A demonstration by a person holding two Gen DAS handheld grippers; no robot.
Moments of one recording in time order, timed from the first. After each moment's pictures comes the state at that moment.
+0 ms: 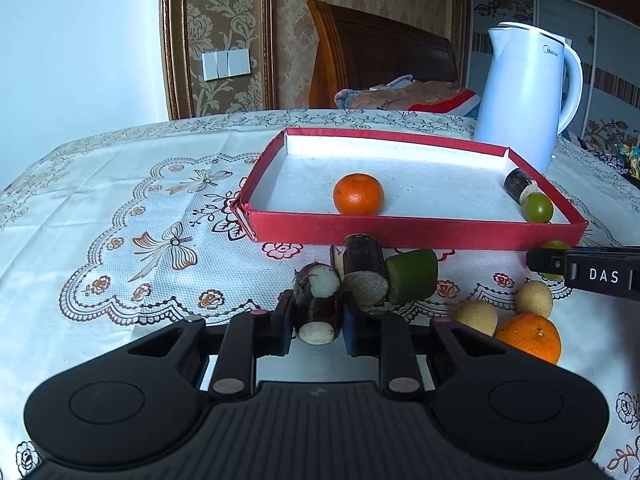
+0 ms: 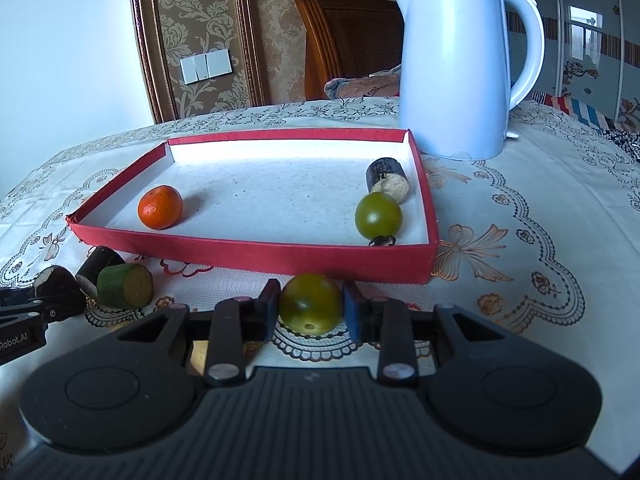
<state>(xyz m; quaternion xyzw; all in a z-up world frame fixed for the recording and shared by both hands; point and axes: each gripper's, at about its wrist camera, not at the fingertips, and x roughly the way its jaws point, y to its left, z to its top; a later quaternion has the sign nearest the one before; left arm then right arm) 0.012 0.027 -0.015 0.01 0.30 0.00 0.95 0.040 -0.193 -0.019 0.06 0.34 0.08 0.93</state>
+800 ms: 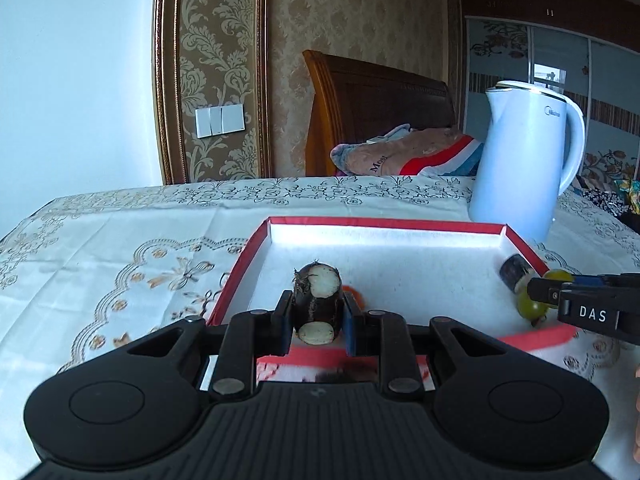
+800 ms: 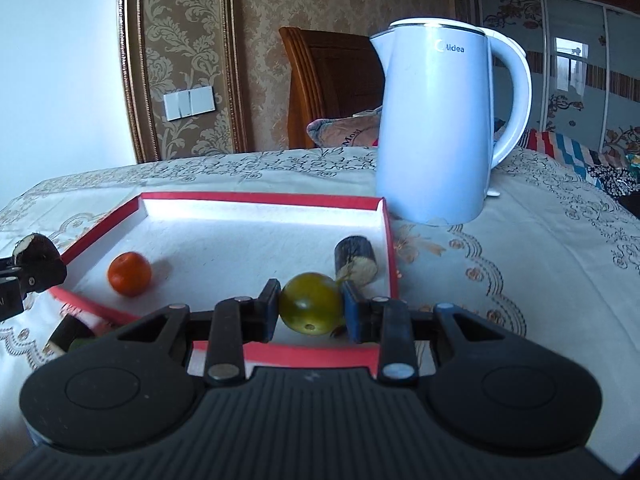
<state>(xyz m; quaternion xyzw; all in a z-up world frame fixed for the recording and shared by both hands) 0.061 0.006 0.028 0.01 0.23 0.00 0.97 0.083 -0.209 0.006 0.05 0.29 0.05 0.95</state>
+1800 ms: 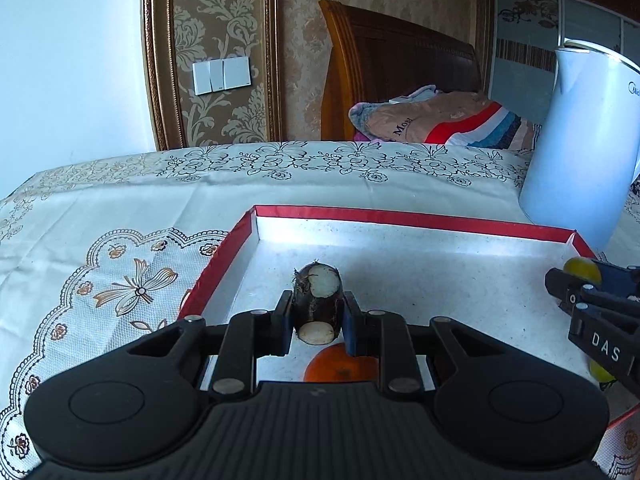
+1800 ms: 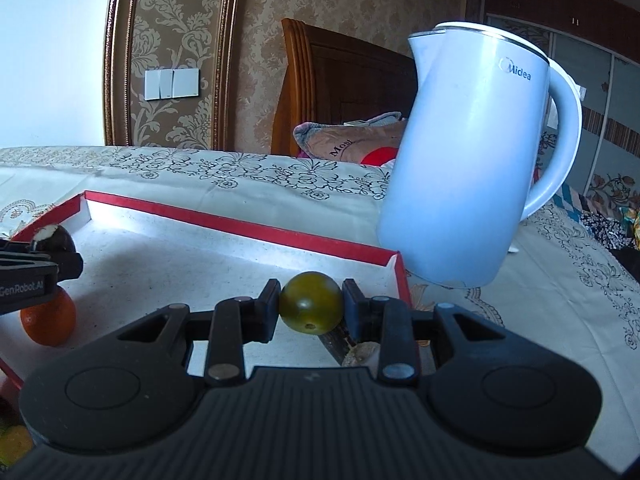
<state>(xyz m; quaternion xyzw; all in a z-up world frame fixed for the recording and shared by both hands) 0.166 0.002 0.004 0.00 0.30 0.02 0.95 0.157 -0.177 -0.012 -0.03 0.29 0.04 0.96</state>
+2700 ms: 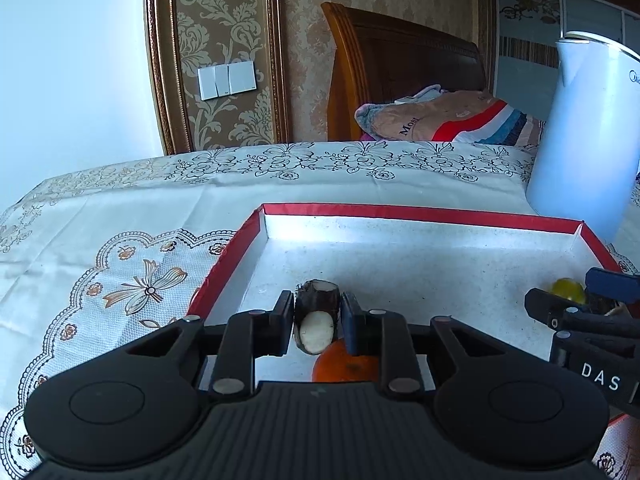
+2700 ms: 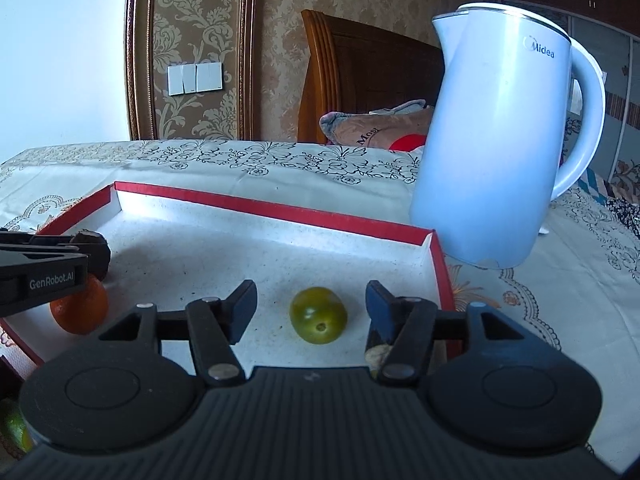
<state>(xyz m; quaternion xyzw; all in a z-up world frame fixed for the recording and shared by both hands) 0.160 -0.003 0.001 0.01 0.29 0.04 0.96 0.154 -0.171 -0.020 -0.01 0.31 0.07 0.95</state>
